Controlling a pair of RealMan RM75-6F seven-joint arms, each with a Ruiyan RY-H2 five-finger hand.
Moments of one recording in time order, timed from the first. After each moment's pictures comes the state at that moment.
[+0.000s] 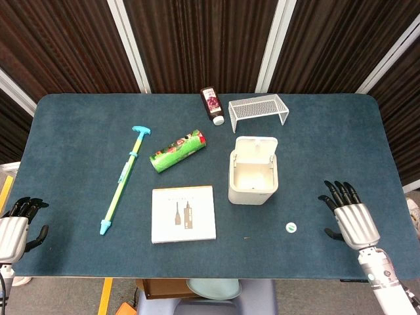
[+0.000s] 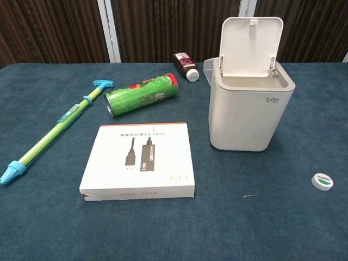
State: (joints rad) left arm -0.12 -1.17 -0.05 -1.51 1.47 1.47 0.09; right arm 0.24 -1.18 -0.01 -1.60 -1.50 1.33 -0.20
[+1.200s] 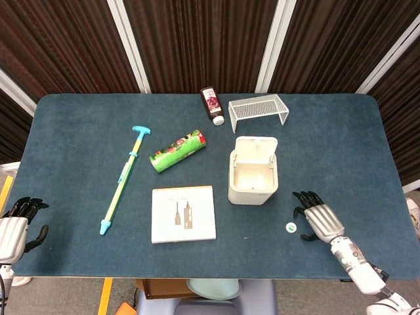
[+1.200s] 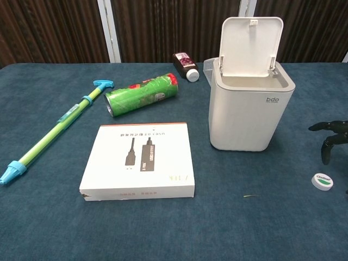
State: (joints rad) left arm -0.12 -1.17 -0.05 -1.51 1.48 1.47 0.08; right arm 0.38 -1.37 -0.04 -1.30 -1.53 1.06 0.07
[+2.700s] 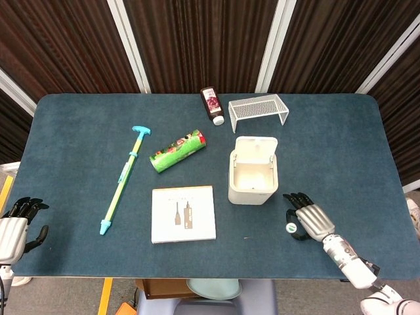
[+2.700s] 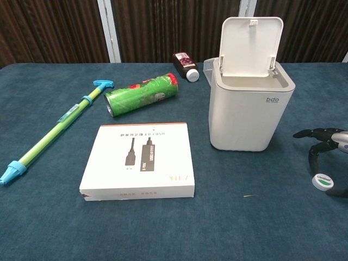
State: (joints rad) left arm -0.12 -1.17 -0.05 -1.51 1.49 1.48 0.07; right arm 0.42 -1.45 -0.07 -1.18 -1.59 1.06 0.19
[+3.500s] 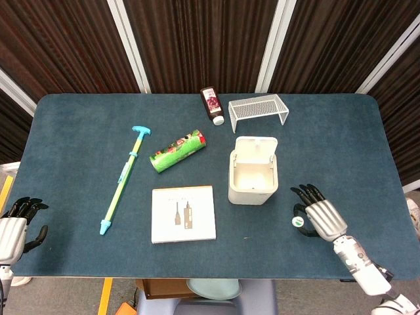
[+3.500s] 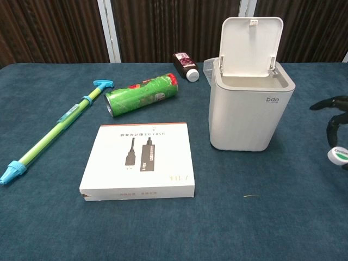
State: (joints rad) left arm -0.11 -1.16 -0.05 -1.51 1.49 1.48 0.06; right arm 0.37 -1.33 -0.06 -1.33 -1.62 1.25 0.10
